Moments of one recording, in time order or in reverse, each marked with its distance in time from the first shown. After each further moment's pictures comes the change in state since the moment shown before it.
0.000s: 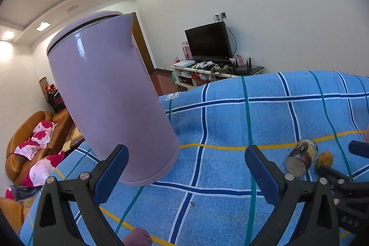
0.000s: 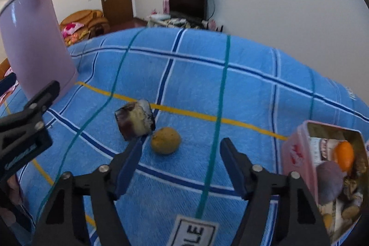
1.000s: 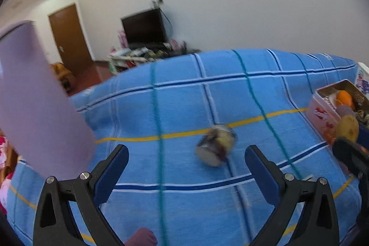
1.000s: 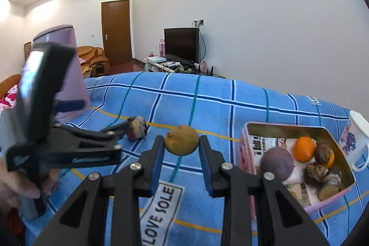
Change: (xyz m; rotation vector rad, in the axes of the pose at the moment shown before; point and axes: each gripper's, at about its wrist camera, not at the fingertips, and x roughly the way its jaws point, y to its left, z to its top) left arm -0.007 -0.065 0.006 0.117 0.124 -0.421; right arm -0.103 -0.024 -0.059 0.033 -0.329 -0.036
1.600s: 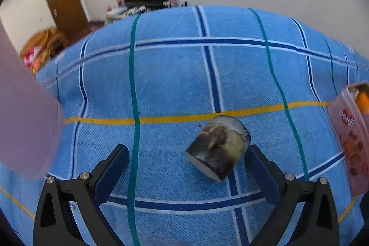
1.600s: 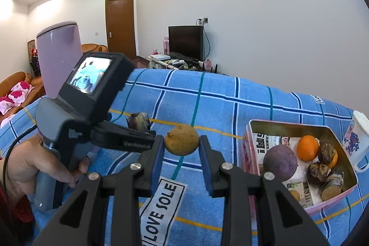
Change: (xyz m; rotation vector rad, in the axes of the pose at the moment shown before) left arm 0.063 0.012 0.008 -0.119 0.261 -0.036; right arm 0.005 0.006 -0.003 -0.013 0.014 0.028
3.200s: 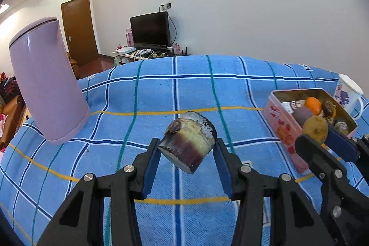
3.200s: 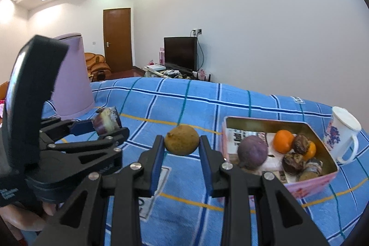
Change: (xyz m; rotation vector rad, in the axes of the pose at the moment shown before) left arm -0.122 -0.064 -0.086 -0.004 -0.328 0.030; right arm -0.051 -0.017 -0.023 0.001 -0.074 -0.040
